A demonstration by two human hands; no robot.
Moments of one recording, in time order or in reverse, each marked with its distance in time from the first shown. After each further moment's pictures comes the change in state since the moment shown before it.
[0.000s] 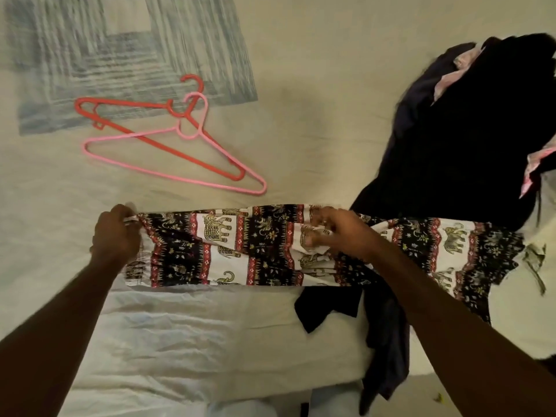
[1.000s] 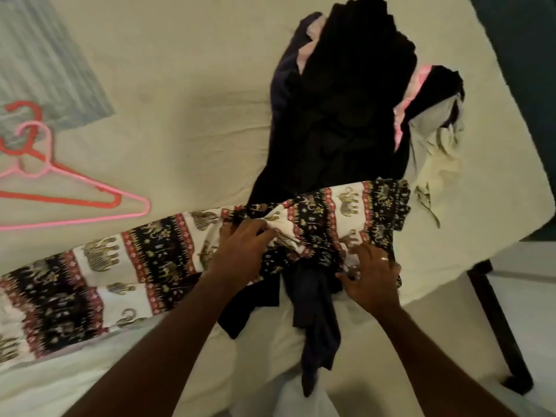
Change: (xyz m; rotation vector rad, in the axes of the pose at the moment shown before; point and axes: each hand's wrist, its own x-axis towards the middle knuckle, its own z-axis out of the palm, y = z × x) left_hand -0.198 0.260 0.172 0.269 -0.334 1.231; right_hand -0.186 0.219 0.051 -0.335 0.629 0.515
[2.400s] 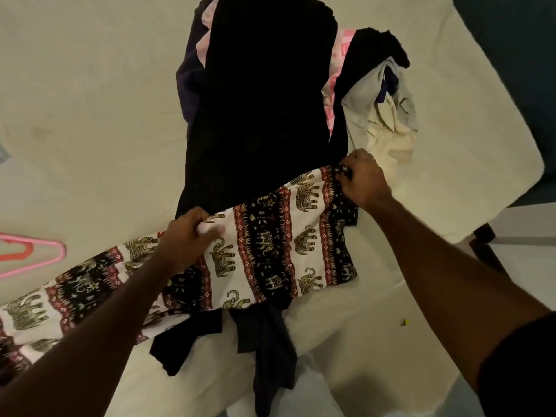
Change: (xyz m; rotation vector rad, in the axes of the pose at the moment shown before) left_hand 0.096 0.021 0.001 -0.494 -0.109 -0.331; right_hand 0.205 0.110 -0.073 0.258 0.049 -0.030
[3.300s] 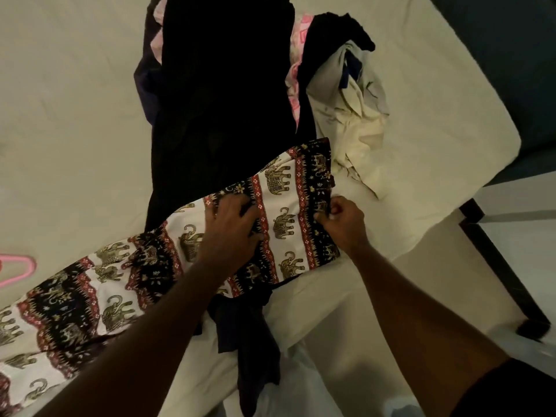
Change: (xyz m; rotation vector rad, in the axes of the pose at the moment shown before) left_hand 0.011 0.094 0.094 0.596 0.039 0.328; right_hand -0.102 0.030 0.053 0.530 0.050 0.417
